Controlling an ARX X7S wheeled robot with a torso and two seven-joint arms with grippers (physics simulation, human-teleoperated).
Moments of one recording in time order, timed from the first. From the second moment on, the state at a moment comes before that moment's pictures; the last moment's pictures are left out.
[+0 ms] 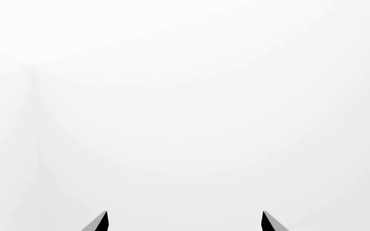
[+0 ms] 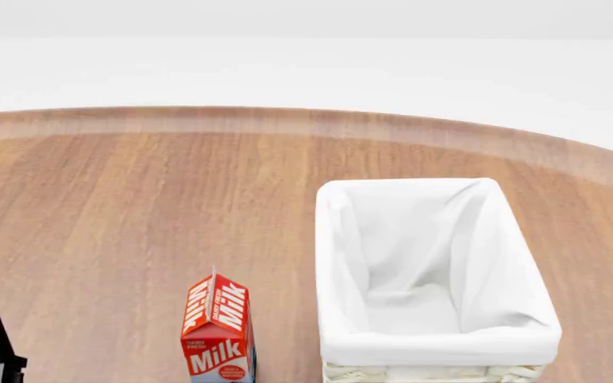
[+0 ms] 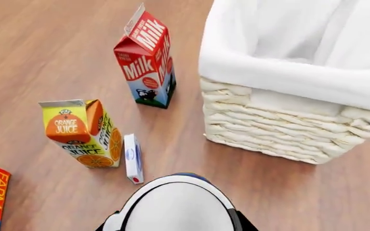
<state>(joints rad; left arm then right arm) -0.03 -0.43 0.15 0.95 -0.05 -0.45 -0.39 0.25 0.94 -0.41 -0.86 1.69 0.80 0.98</state>
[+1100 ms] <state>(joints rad) -0.04 -0.44 0.16 0.95 -0.07 -0.45 -0.40 1.13 0.89 -0.47 -0.78 2.19 0.84 1.28</state>
